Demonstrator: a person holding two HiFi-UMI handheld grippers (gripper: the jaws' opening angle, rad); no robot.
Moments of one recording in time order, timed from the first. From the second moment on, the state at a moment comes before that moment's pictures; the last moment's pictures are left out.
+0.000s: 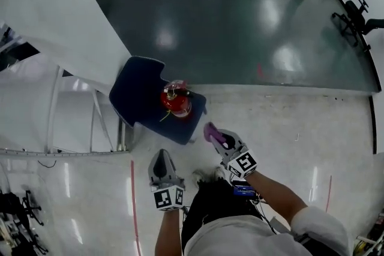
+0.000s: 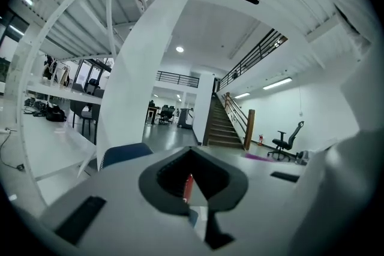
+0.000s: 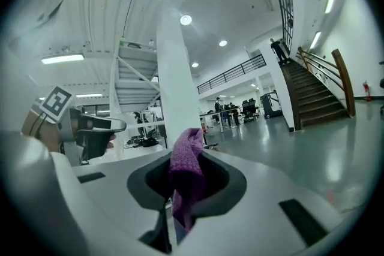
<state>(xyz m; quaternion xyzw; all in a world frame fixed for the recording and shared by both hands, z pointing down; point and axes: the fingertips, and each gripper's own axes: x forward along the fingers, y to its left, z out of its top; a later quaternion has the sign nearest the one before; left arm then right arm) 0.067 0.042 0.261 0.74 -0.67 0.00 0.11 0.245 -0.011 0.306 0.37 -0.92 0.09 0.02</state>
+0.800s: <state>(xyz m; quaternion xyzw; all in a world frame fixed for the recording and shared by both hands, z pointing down) 0.078 -0.027 0.382 0.67 -0.73 -0.02 0.12 0.200 -0.124 0.436 0.30 -0.95 0.03 0.06</state>
